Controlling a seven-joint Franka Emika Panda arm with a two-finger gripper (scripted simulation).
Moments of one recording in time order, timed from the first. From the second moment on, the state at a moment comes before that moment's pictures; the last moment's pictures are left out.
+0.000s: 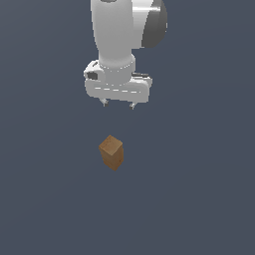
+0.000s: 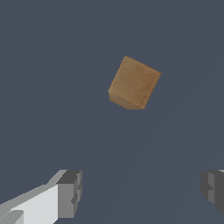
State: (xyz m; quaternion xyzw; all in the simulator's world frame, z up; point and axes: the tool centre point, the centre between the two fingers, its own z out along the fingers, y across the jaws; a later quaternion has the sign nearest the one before) arm -0.049 -0.031 0.292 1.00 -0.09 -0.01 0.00
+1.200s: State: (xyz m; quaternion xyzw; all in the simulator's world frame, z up) arm 0.037 -0.066 0.193 0.95 -0.30 0.00 0.00
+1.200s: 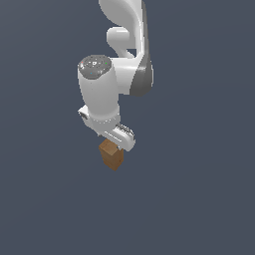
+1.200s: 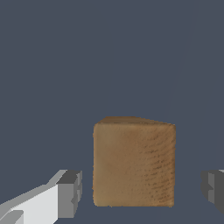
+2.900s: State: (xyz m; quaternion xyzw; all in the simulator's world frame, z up) arm 0.037 -0.065 0.143 0.95 -0.30 0.00 0.00
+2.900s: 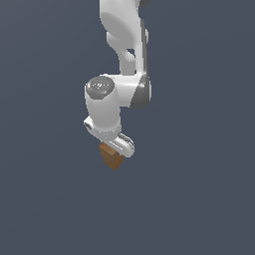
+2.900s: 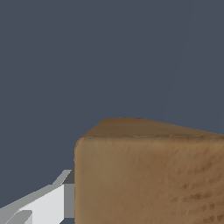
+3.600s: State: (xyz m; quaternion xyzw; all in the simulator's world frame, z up) arm -0.003 0.005 0.180 0.95 -0.30 -0.01 0.00
